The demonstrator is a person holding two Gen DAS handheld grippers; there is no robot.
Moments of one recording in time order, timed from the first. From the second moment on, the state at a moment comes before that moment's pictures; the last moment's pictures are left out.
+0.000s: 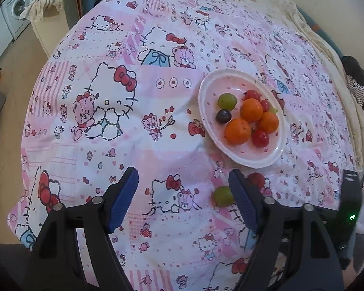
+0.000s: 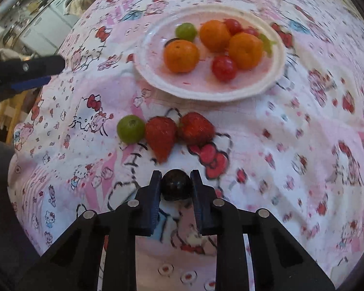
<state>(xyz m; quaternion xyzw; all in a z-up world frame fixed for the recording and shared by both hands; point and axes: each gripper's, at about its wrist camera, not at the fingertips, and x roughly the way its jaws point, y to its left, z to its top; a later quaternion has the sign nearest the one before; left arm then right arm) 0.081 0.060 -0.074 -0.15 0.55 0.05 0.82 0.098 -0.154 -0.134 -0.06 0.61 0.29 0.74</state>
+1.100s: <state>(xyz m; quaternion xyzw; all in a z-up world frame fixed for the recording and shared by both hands) 0.094 -0.033 -0.148 0.01 0.62 -0.09 0.78 0.130 -0.204 -0.089 0.14 0.56 0.29 0.76</state>
